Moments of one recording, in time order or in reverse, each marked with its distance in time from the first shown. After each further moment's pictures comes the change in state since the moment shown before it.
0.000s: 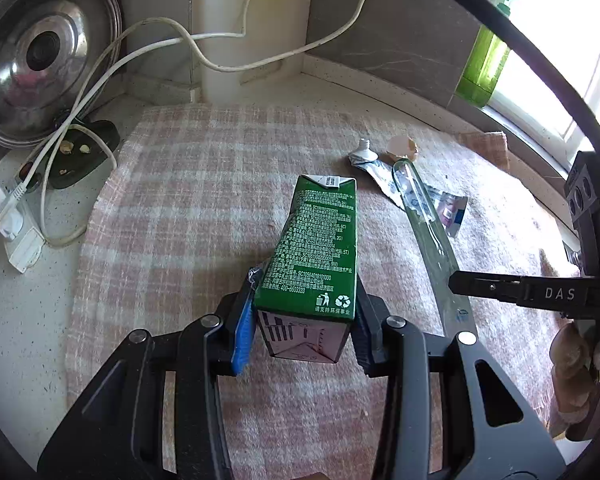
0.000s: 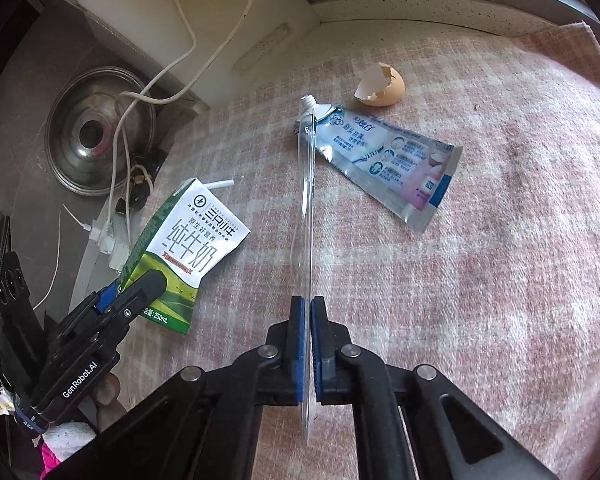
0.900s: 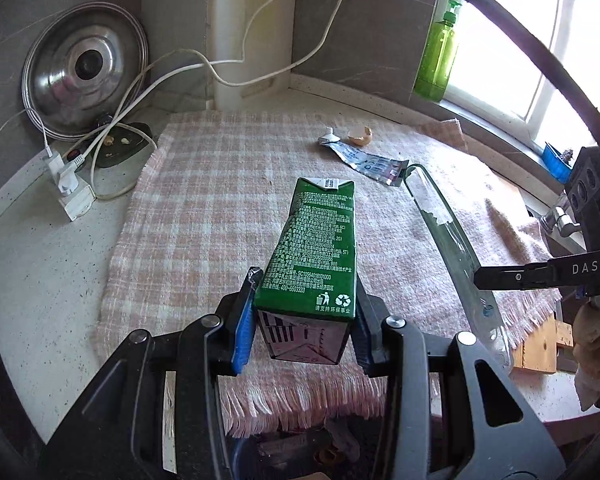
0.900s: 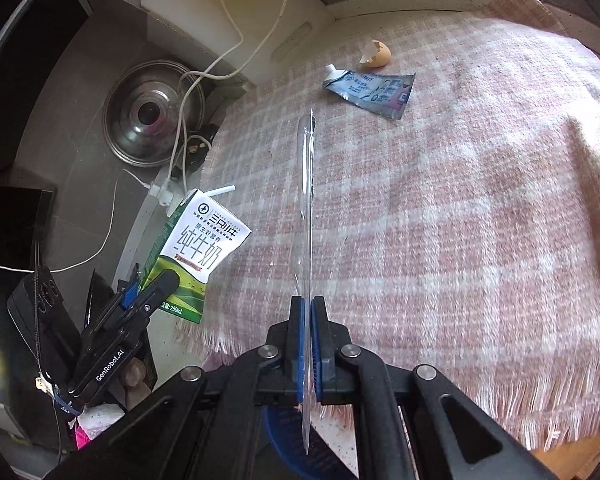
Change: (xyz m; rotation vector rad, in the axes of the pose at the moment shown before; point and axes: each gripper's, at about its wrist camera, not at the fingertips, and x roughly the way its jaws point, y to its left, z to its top) left arm -0.110 -0.025 -0.087 0.040 -0.082 0.008; right arm -0.086 0.000 -0.111 0.012 0.004 0.129
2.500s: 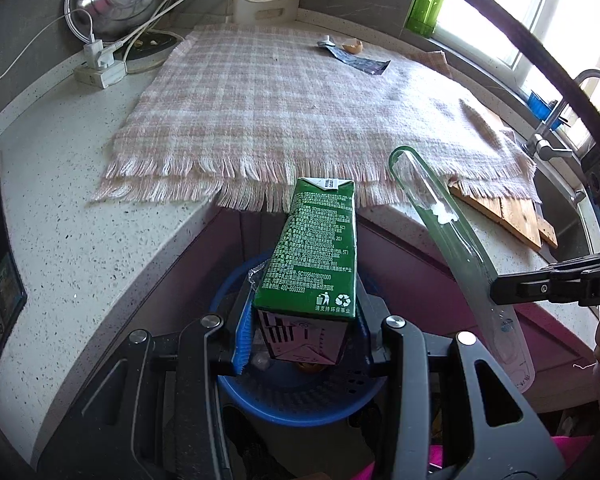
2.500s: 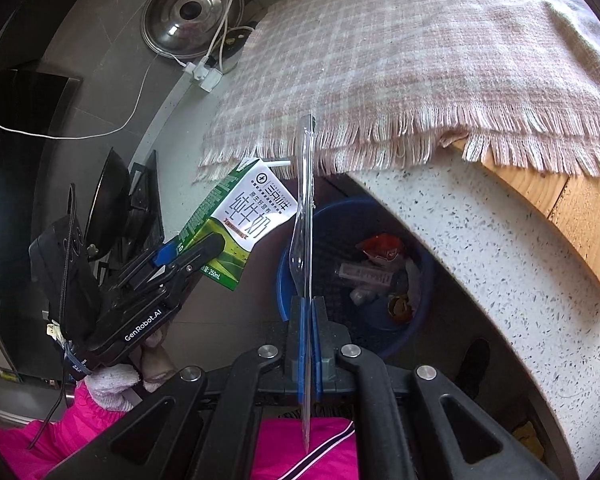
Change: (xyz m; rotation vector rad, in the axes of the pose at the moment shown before) left arm -0.063 -0.005 -0.151 -0.060 0.171 -0.012; right arm -0.003 0.038 -0.161 -0.098 0.213 -0.009
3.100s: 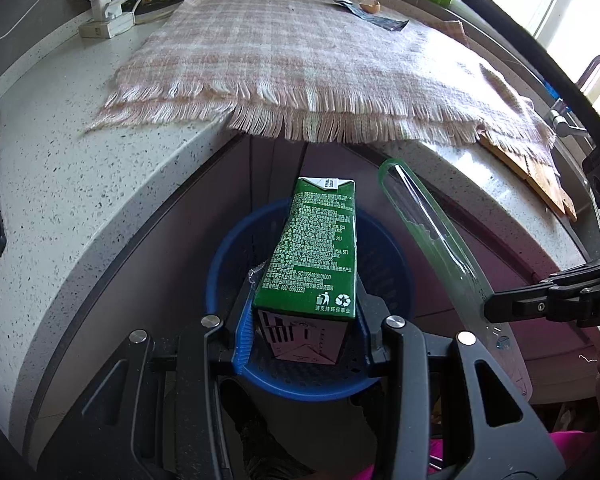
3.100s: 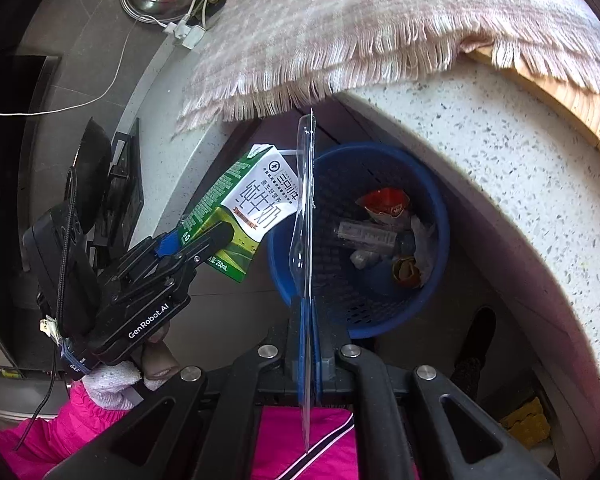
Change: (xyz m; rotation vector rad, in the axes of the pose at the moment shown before) left arm 0.029 0.013 -0.036 -0.035 0.097 0.024; right arm 0.052 -0.008 -0.023 0.041 0.131 -0.002
